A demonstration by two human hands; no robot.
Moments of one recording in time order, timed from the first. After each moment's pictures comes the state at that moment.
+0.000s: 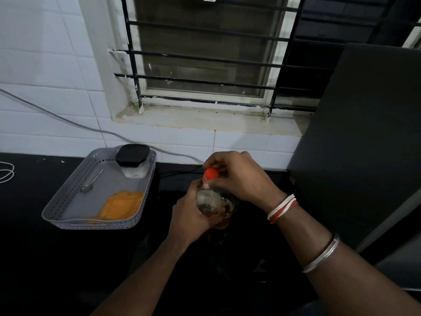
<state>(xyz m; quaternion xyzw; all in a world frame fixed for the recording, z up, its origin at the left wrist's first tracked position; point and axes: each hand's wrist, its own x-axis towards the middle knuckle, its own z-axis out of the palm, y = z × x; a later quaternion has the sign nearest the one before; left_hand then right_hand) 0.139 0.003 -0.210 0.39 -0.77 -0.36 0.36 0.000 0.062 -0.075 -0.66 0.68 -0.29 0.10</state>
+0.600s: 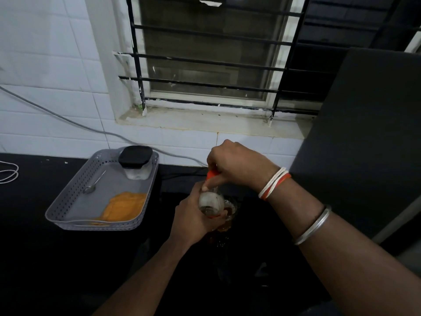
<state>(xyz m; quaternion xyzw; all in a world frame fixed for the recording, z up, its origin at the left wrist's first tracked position) 0.140 0.001 -0.211 0.38 -0.78 -0.36 0.35 0.011 0.037 -0.037 -0.74 0.67 0.00 -0.04</state>
